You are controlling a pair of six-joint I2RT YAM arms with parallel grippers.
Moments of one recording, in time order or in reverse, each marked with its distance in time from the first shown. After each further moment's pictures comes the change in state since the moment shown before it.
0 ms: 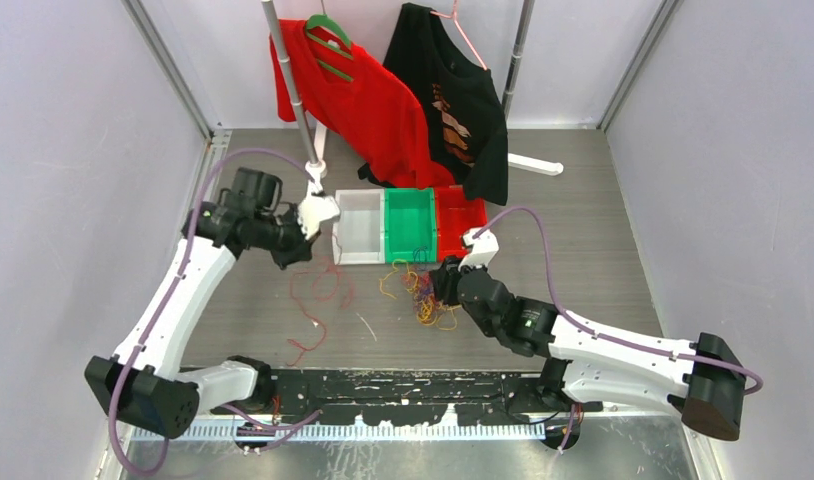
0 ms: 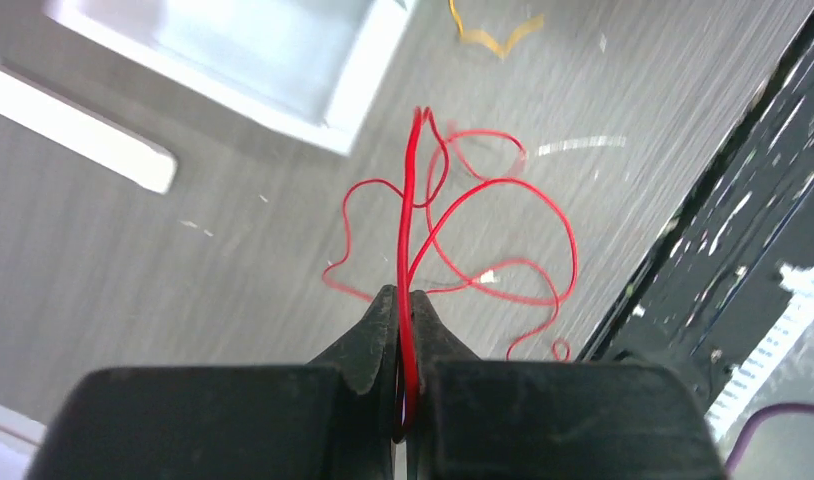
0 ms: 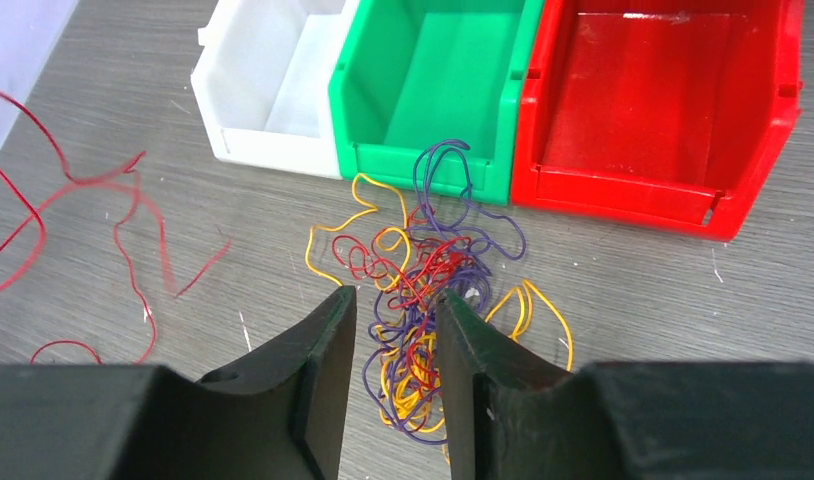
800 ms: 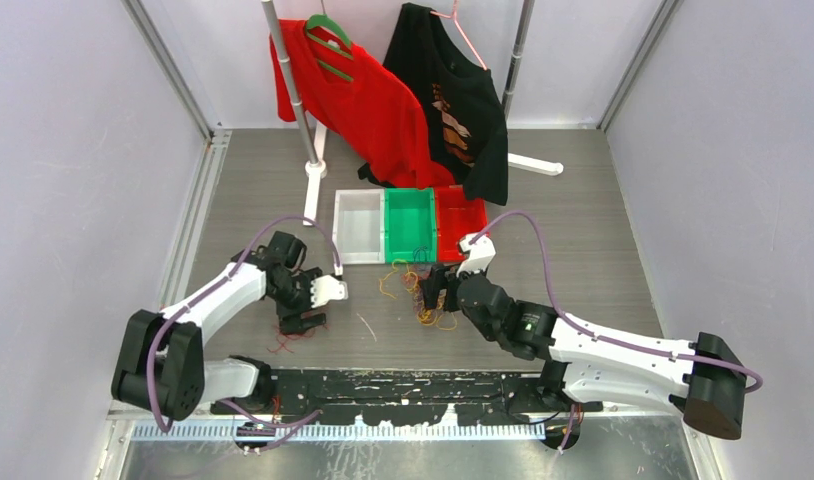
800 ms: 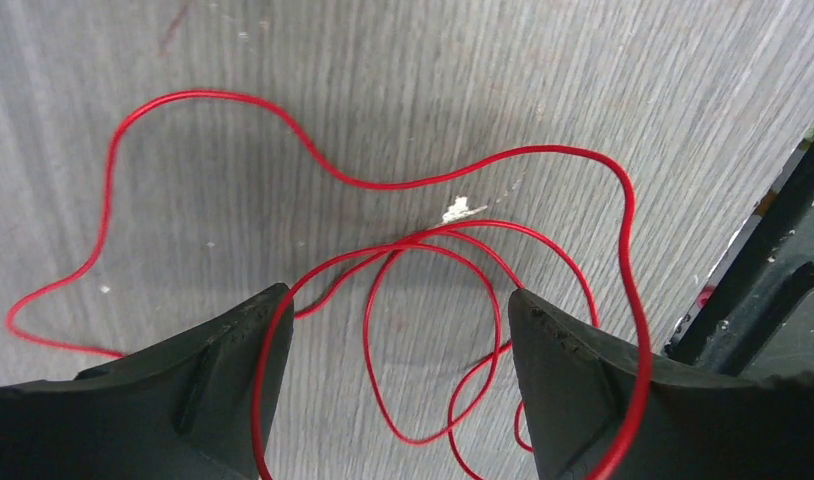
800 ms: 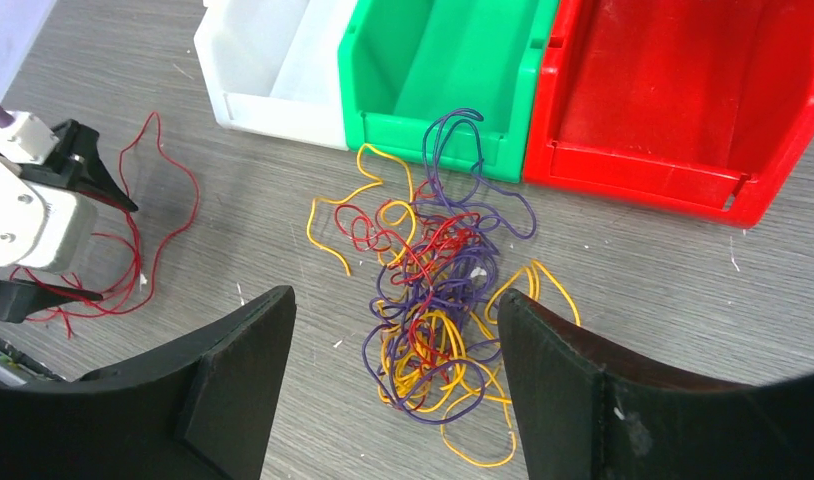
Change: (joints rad) left arm -0.002 0.076 -0.526 0.277 -0.113 0.348; right arm 0.022 -0.015 -0.030 0.002 -0.026 -0.009
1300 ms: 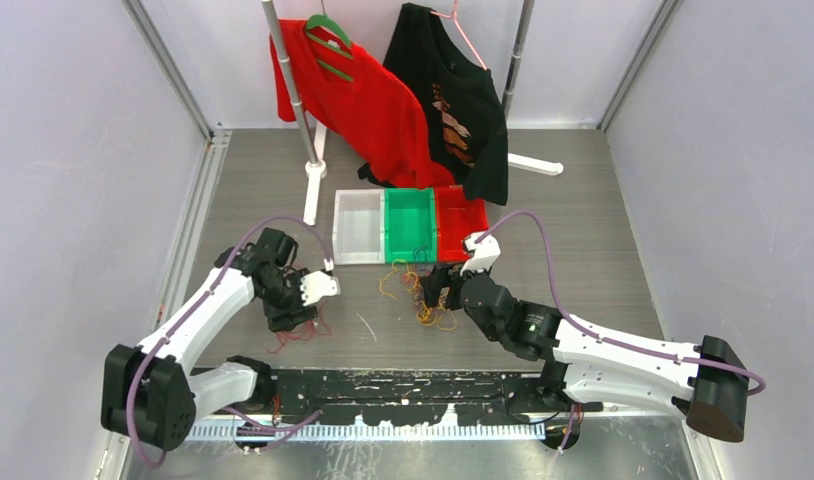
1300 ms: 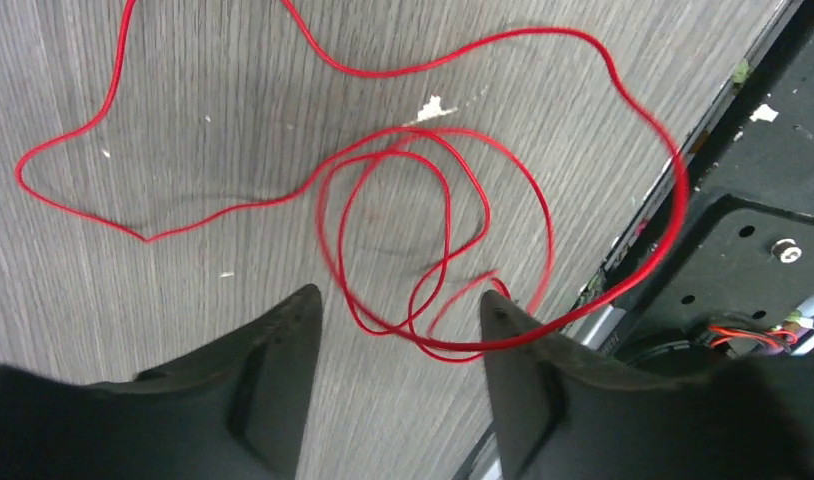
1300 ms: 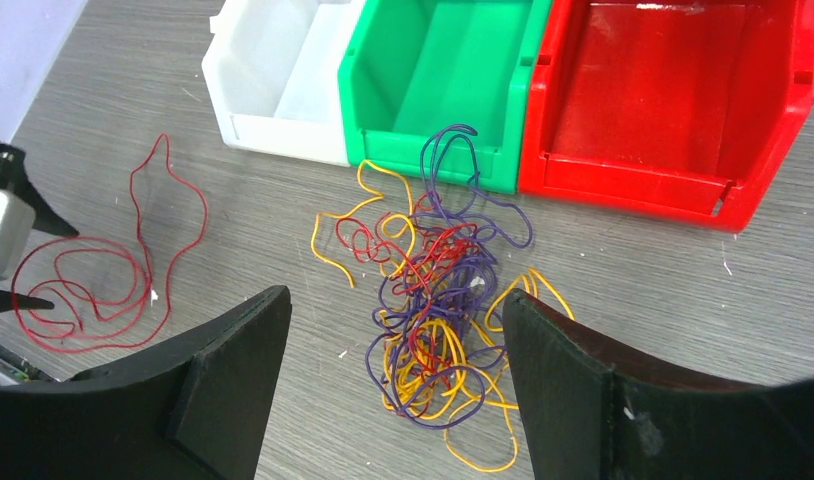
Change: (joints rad) left arm -0.011 -0.145 0.079 -0.228 -0.092 -0.103; right arm 0.000 -0.025 0.000 0.003 0.020 0.011
